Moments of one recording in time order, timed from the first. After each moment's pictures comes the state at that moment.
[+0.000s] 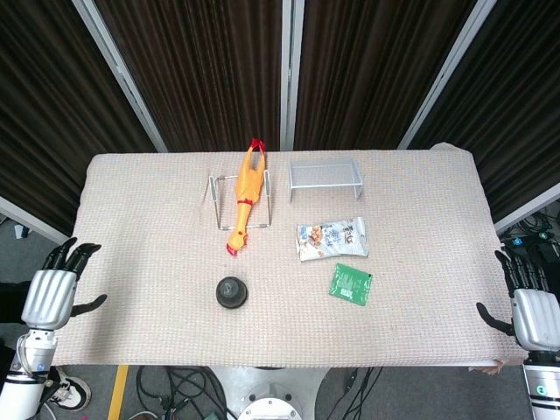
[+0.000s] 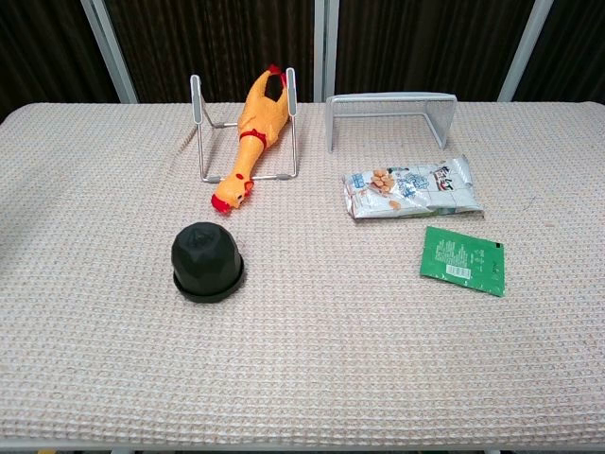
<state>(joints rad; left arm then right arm) -0.16 -1.24 -0.07 -1.58 1.51 1.48 0.10 0.06 -1.15 0.08 -1.53 -1.46 1.47 0.11</state>
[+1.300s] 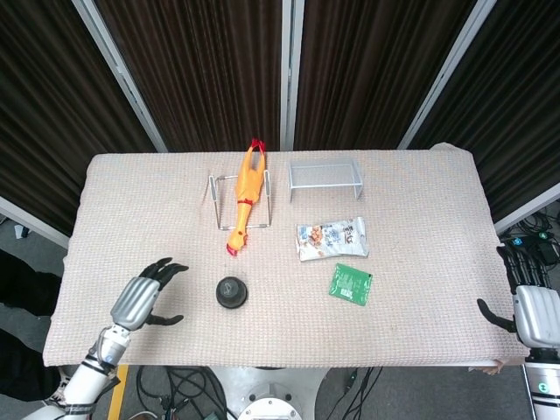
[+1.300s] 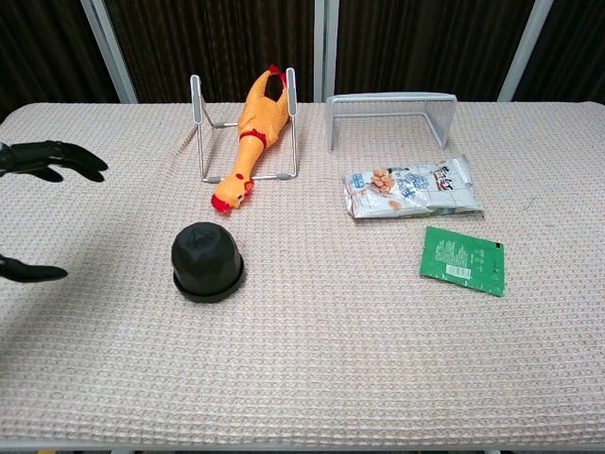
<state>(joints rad) -0.32 -1.44 -0.02 -1.61 1.53 1.21 -0.05 0.07 -1.14 0.10 -1.55 -1.47 1.48 0.12</state>
